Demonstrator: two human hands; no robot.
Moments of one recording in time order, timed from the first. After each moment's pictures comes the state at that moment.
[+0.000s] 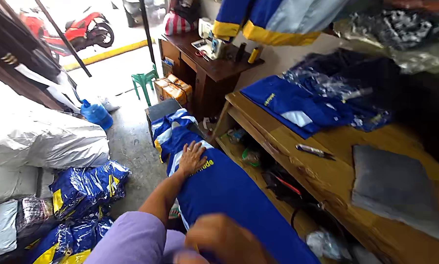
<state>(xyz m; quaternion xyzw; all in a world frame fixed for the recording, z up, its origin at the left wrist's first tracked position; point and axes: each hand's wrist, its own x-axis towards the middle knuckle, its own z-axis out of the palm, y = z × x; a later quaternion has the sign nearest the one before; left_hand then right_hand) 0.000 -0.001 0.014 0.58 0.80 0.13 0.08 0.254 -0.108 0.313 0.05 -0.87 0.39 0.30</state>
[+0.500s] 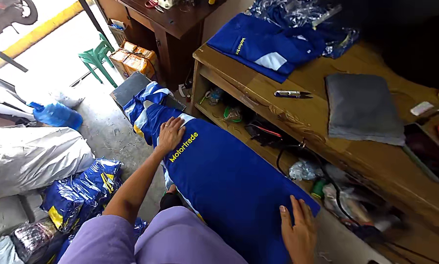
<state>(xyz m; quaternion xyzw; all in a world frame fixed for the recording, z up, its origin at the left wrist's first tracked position) -0.032 -0.002 0.020 0.63 0.75 0.16 0.14 0.457 -0.110 0.016 -0.67 -0.69 0.16 0.19</state>
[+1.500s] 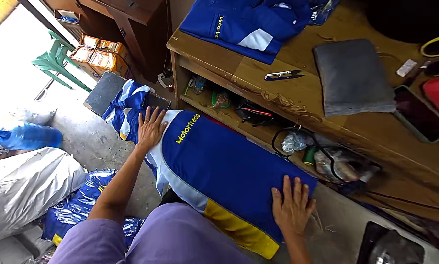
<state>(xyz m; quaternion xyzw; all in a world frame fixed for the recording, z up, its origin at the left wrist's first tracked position) -0.100 0.043 -0.002 0.70 0.70 0.10 0.08 0.427 -0.105 -0.021 -0.74 -0.66 0.06 0.11</state>
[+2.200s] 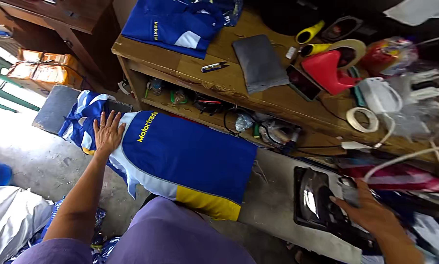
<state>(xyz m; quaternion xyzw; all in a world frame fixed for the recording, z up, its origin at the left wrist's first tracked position) -0.109 0.045 -0.002 0.70 0.71 0.07 0.08 0.661 -0.184 0.144 -0.88 -0.45 0.15 -0.05</state>
